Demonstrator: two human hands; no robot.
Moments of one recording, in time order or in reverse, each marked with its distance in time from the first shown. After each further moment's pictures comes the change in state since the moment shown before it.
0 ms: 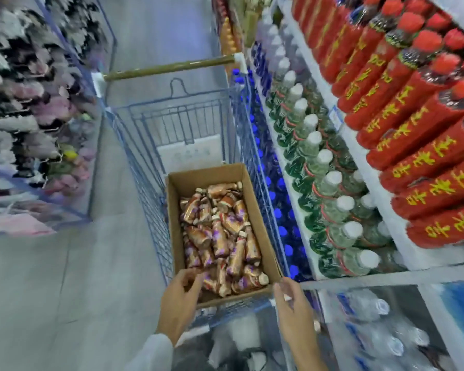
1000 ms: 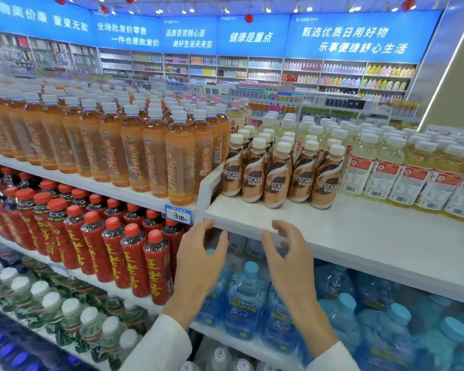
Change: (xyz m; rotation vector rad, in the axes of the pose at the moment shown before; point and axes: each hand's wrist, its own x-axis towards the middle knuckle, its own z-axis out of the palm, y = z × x) left_hand -0.265 0.359 0.283 -0.004 -0.619 1.302; right_hand -0.166 -0.012 -0.371 0.305 1.288 -0.436
